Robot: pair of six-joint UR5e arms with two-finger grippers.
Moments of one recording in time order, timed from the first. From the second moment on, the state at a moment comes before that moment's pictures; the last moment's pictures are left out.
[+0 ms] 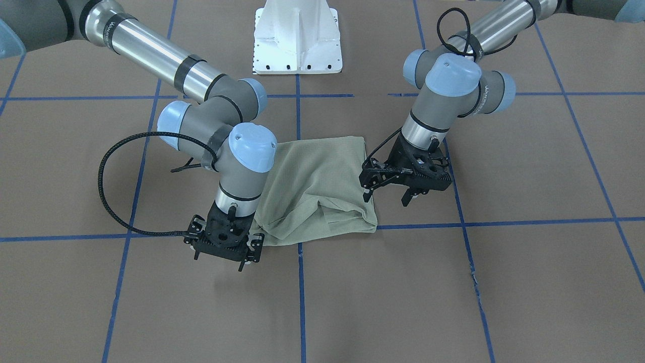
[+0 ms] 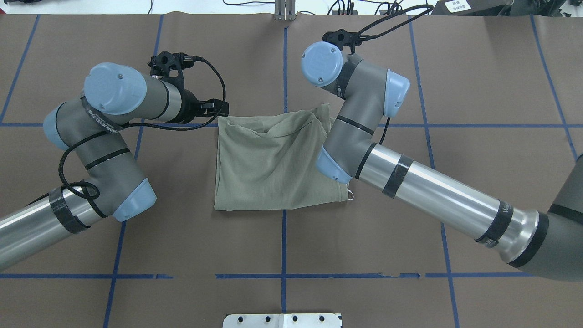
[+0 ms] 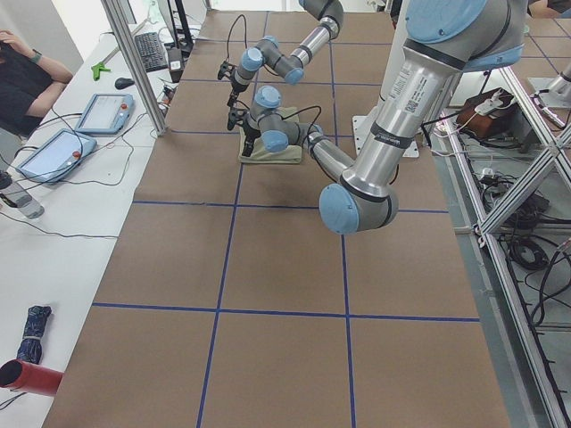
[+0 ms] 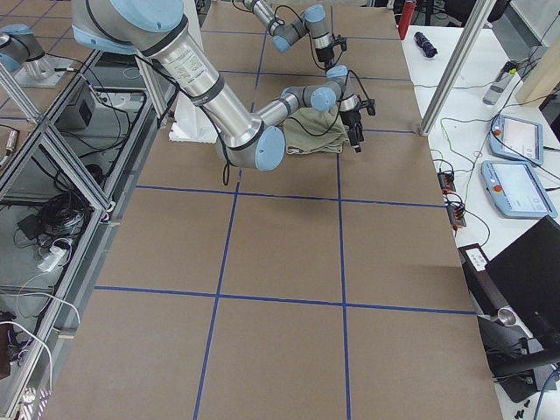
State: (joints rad) left arm -0.70 -2.10 -1.57 -2.14 -1.81 -1.19; right arm 0.68 -0.67 1.16 -1.48 1.48 1.23
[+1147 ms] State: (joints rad) left arm -0.70 -2.09 -1.57 -2.14 -1.81 -1.19; right arm 0.56 -0.65 1.16 -1.32 1.56 1.36
